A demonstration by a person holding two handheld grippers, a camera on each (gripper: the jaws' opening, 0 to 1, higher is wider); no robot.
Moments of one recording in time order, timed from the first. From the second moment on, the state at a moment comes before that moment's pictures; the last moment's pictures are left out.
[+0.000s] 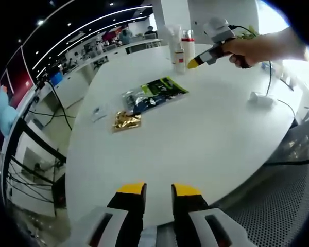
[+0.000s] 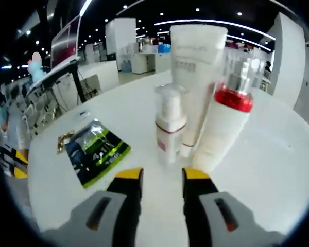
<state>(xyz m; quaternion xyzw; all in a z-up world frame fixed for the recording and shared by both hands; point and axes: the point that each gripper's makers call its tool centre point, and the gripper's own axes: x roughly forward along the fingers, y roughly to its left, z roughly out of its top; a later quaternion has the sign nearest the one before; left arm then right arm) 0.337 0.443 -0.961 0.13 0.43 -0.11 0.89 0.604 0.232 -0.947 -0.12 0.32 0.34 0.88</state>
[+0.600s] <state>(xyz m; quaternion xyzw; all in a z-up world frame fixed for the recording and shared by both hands) 0.335 0.443 -0.963 0.13 0.44 -0.11 0.88 0.622 0.236 -0.946 -0.01 0.35 0.31 0.88</state>
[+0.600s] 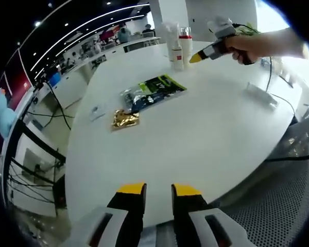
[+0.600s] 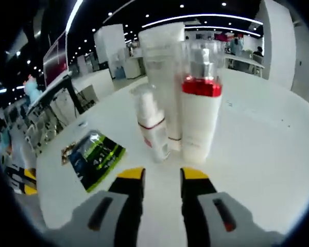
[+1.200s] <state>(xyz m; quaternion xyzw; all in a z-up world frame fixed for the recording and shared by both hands) 0.334 0.444 -0.964 0.13 0.45 -0.11 0.88 0.642 0.239 -0.959 0.07 0.37 0.28 0.88</state>
